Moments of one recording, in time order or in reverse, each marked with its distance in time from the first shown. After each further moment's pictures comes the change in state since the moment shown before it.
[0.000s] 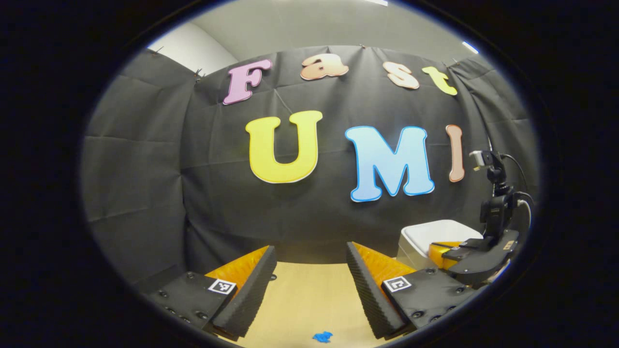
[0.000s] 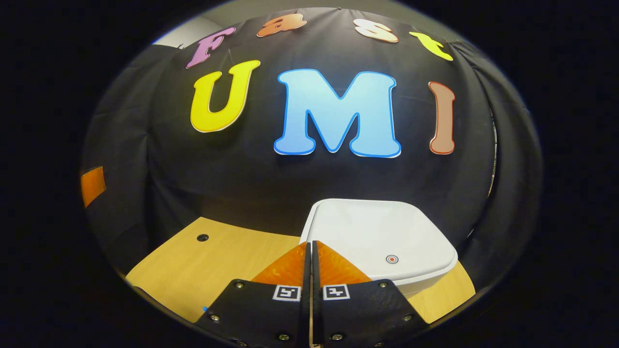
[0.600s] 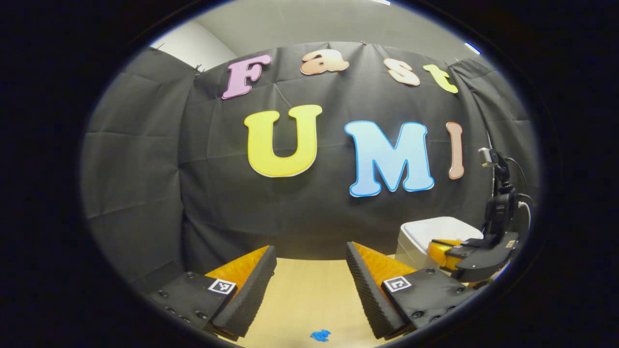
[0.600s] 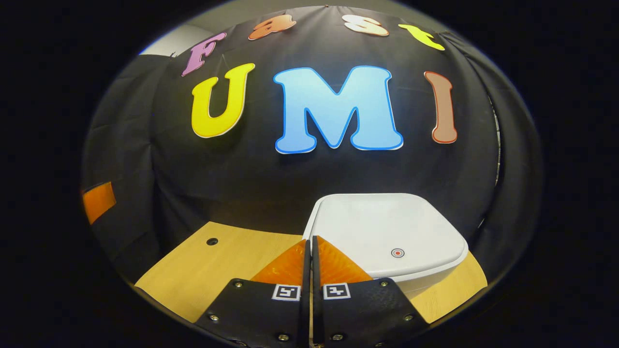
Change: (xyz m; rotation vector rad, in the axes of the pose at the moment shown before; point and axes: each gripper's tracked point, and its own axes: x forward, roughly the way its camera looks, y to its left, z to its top) left arm 0.005 -0.002 -0.008 -0.013 0.024 -0.009; right arm 0.002 0.003 -0.007 0.038 0.002 0.051
